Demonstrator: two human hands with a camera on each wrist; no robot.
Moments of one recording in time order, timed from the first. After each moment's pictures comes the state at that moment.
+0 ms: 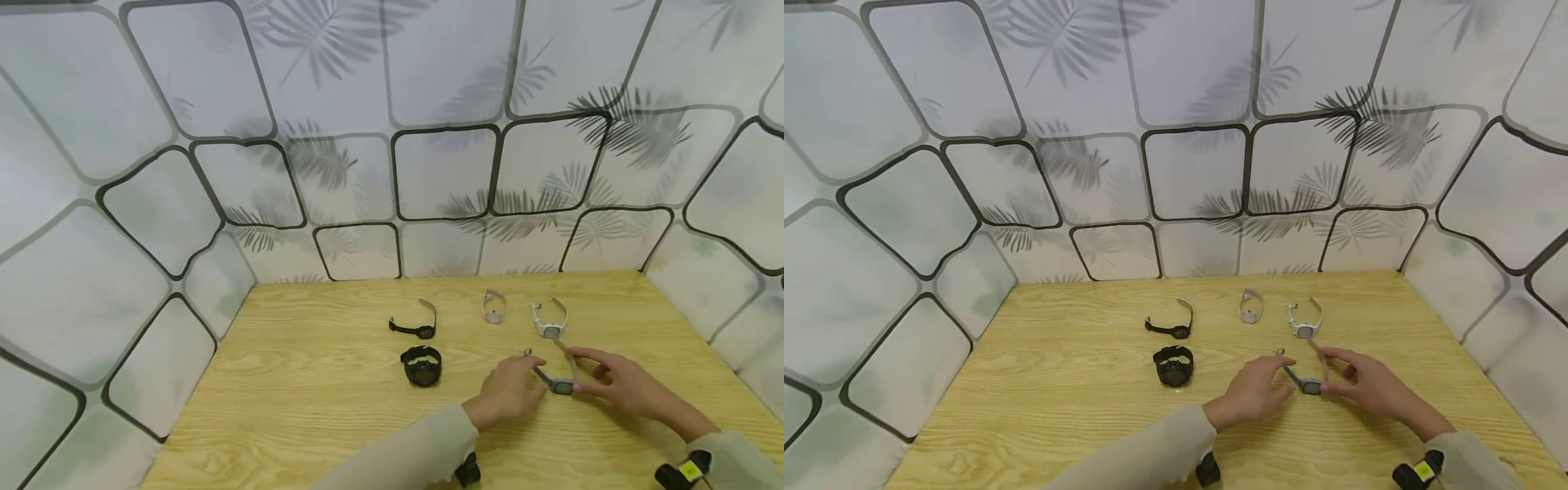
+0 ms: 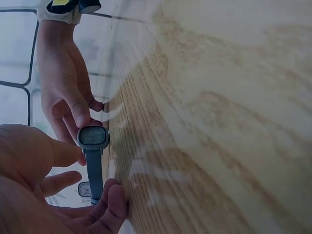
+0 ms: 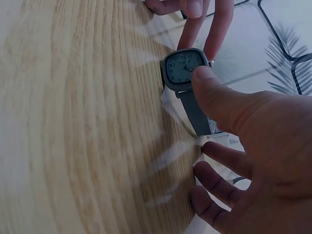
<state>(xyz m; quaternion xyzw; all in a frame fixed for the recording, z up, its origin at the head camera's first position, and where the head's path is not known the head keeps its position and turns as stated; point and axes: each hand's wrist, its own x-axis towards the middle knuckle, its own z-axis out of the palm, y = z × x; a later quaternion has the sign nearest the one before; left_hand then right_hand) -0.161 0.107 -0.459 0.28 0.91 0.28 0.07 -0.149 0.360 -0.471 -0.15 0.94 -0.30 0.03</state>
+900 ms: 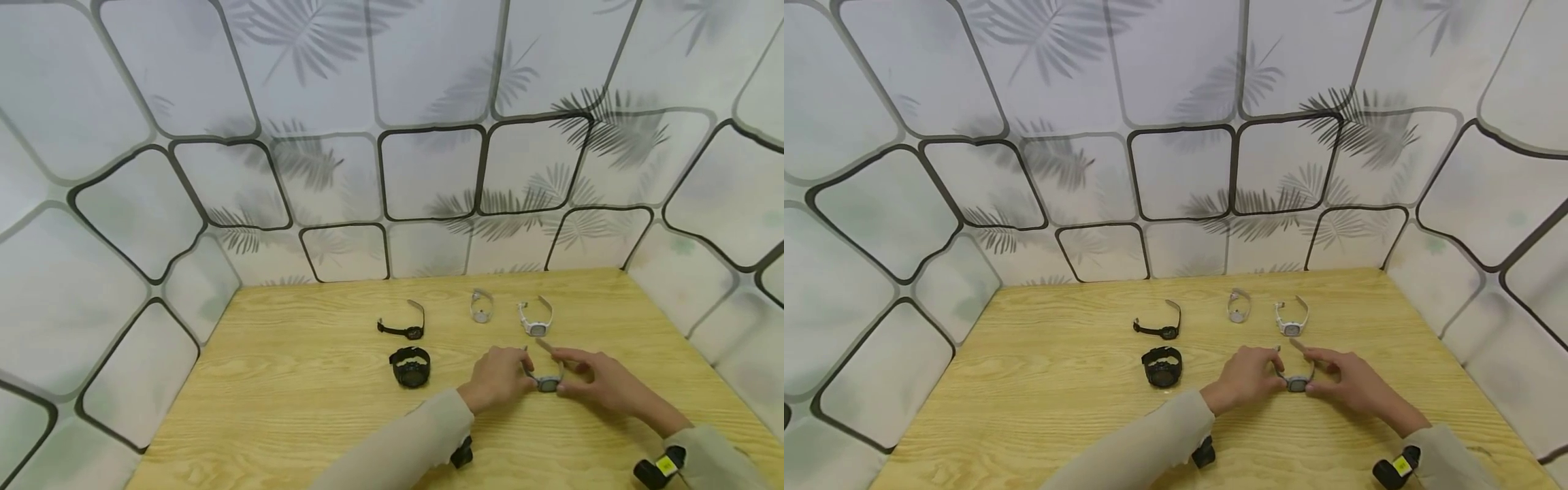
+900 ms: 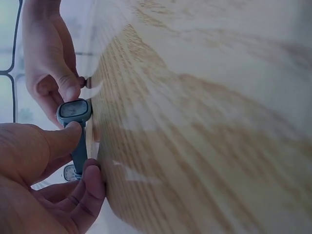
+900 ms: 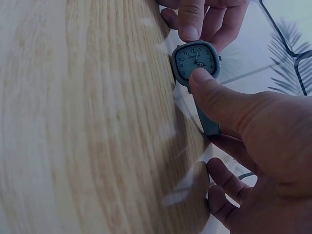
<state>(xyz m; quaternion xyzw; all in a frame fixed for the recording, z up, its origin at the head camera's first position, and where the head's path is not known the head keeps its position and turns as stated) -0.185 0.123 -0.470 0.28 0.92 0.26 0.07 -0.149 0.360 -0.479 -0.16 0.94 -0.29 0.00</state>
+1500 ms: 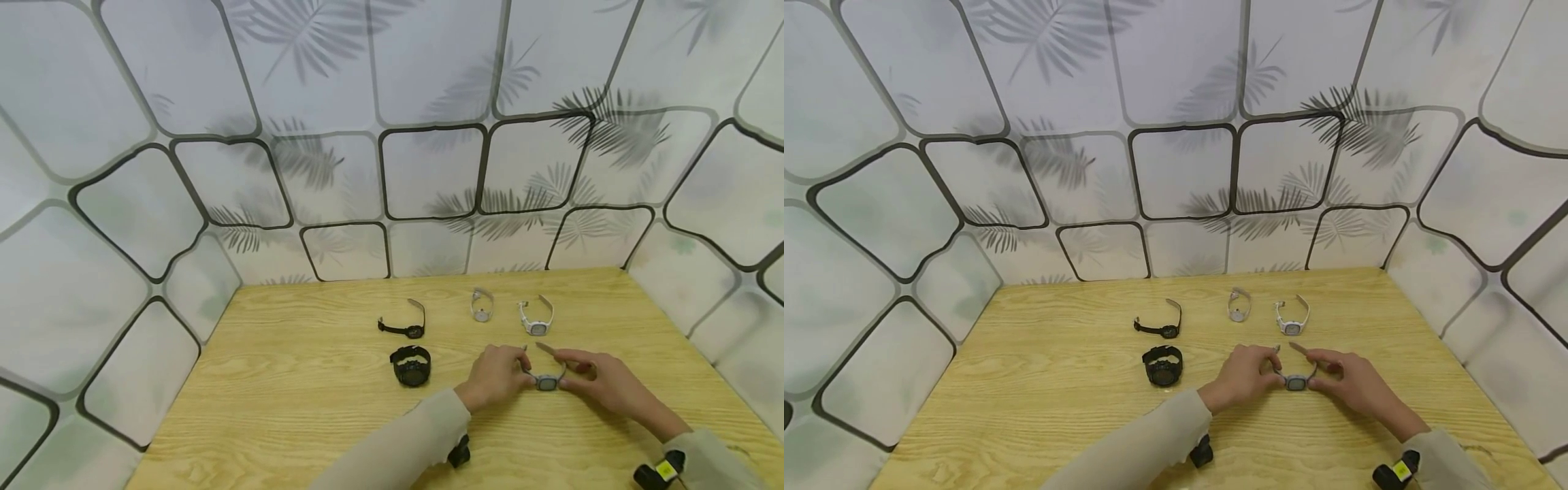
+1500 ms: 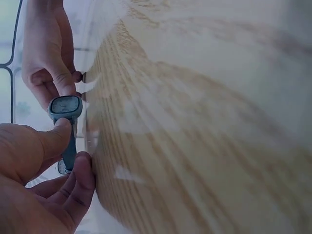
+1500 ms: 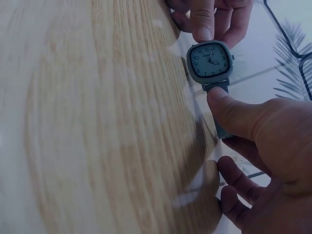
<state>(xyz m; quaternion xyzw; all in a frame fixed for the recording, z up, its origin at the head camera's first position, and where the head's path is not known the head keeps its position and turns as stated) -0.191 0.117 -0.478 0.31 0.91 0.28 0.03 -0.143 0.355 -0.479 -0.12 0.95 -0.28 -0.02</state>
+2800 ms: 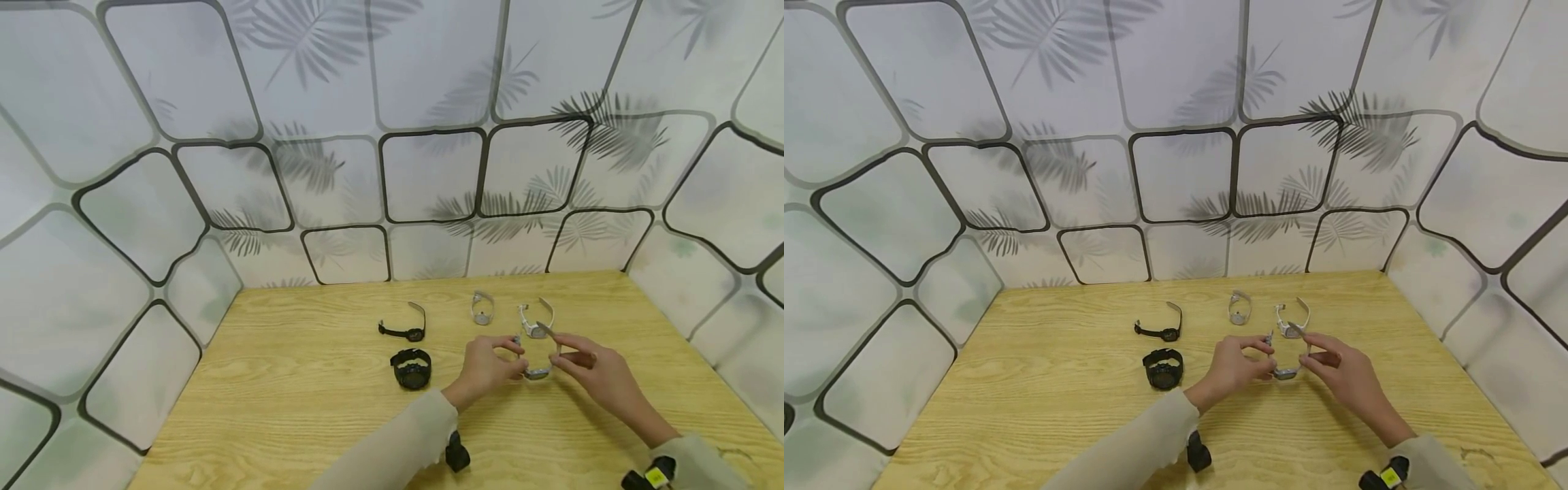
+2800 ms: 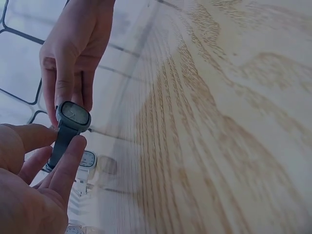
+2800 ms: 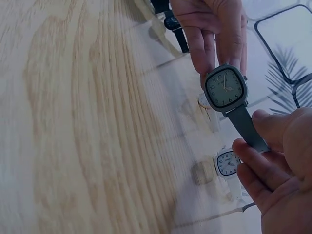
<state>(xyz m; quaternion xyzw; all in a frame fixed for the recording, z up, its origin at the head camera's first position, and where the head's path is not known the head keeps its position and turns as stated) -0.192 0.106 -0.468 0.14 0.73 0.65 0.13 -0.142 0.328 -0.470 -0.09 0.91 -0.37 -0.16</state>
